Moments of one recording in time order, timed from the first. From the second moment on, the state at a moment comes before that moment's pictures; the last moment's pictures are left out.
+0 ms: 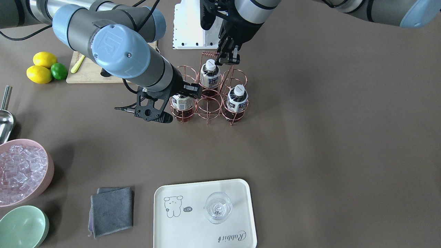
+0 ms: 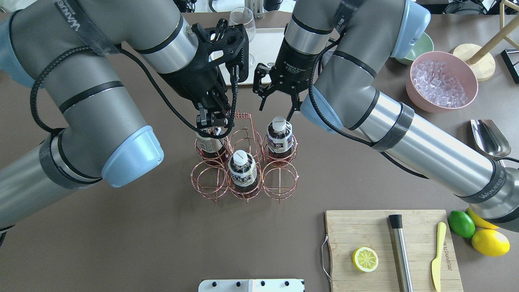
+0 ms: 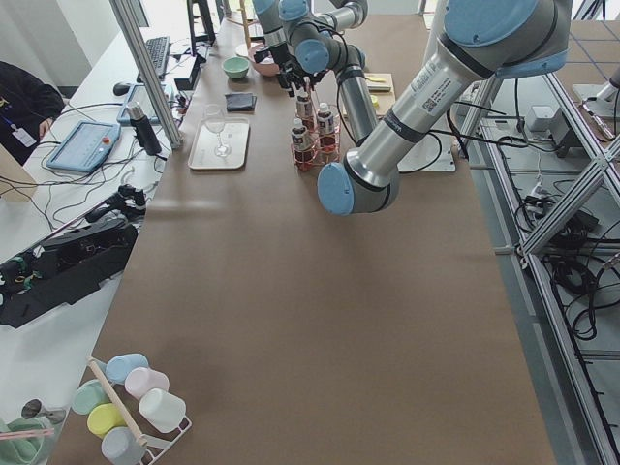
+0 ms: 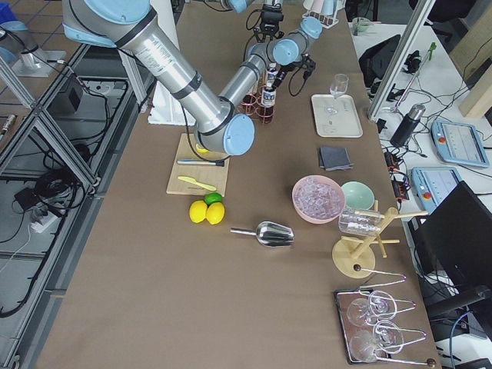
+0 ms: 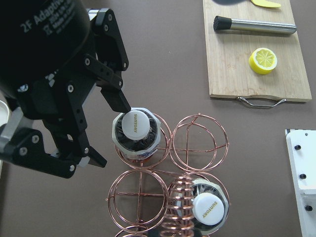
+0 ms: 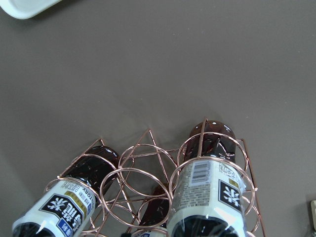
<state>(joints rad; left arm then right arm) -0.76 -2.39 -1.88 -1.40 -2.32 0.37 0.81 -0.70 1.55 -1.79 2.50 1.26</state>
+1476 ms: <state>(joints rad) -0.76 -2.39 -1.88 -1.40 -2.31 0.37 0.80 -0.75 1.67 -1.91 2.50 1.25</state>
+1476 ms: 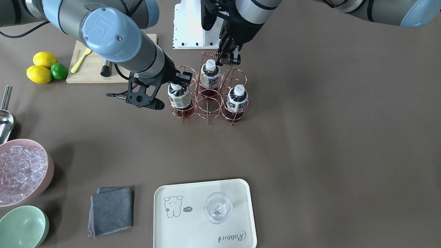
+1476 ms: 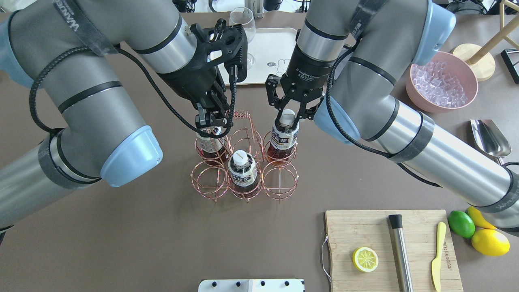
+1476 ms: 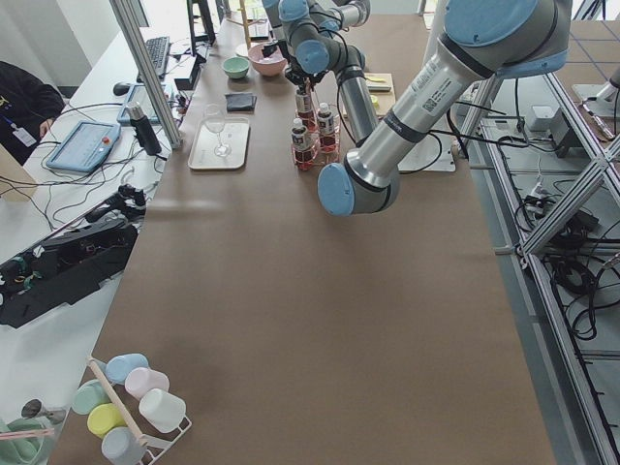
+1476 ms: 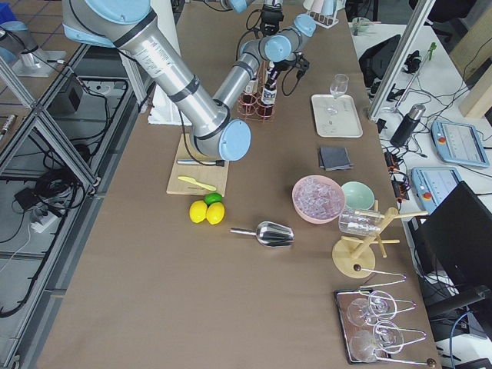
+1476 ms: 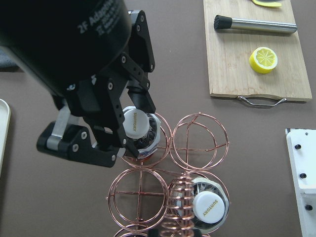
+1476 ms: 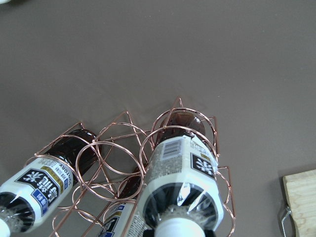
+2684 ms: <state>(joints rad) -0.77 -2.38 -1.88 -1.40 -2.31 0.37 1.05 -0.51 1.36 -2.04 2.52 0.95</state>
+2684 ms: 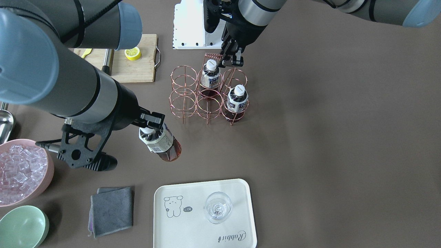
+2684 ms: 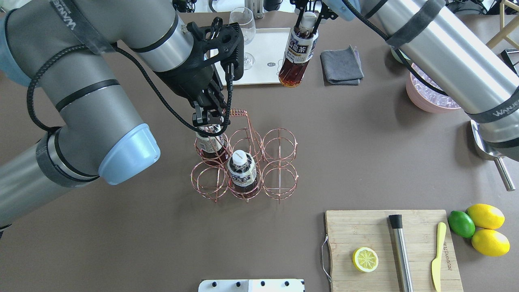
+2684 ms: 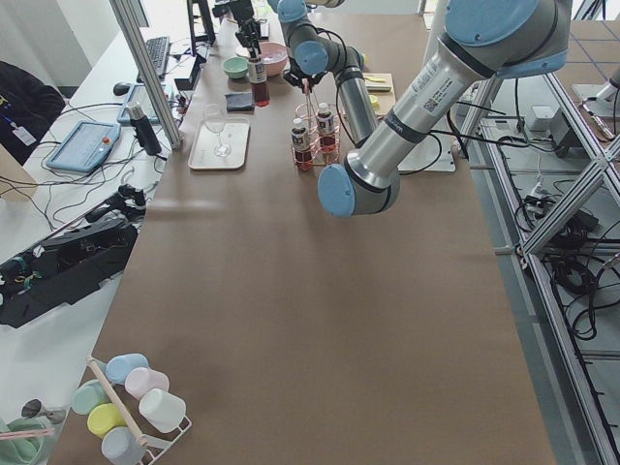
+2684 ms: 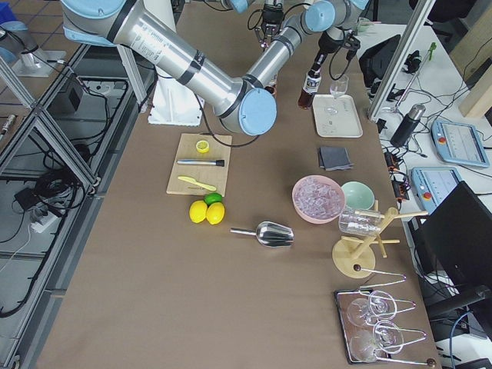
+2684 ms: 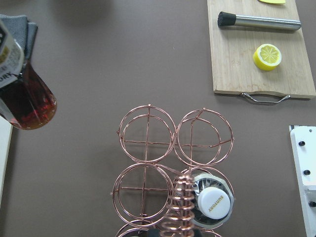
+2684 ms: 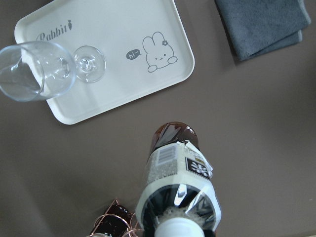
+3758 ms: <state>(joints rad) -0.82 -2.36 -1.95 -1.39 -2.34 0.35 1.08 -0.30 0.68 -1.64 2.44 0.72</state>
